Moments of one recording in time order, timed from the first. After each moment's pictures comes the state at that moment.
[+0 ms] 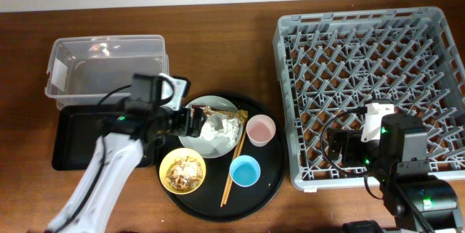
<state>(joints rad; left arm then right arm) -0.21 1.39 0.97 -0.63 0.26 -0.01 0.05 0.77 0.90 -0.96 -0.03 0.11</state>
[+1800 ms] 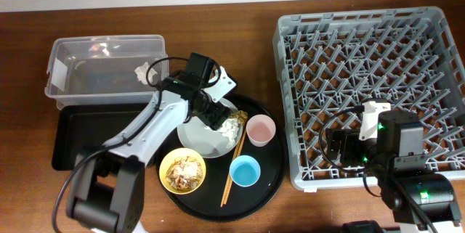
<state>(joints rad) -0.41 1.81 1.25 -0.65 0.14 0.40 0.05 0.80 0.90 -0.96 -0.03 0.11</state>
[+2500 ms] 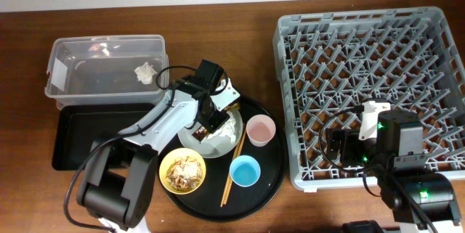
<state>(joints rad) -0.44 1.89 1.25 -0.70 0.12 0.39 0.05 0.80 0.90 -0.96 -0.03 0.10</state>
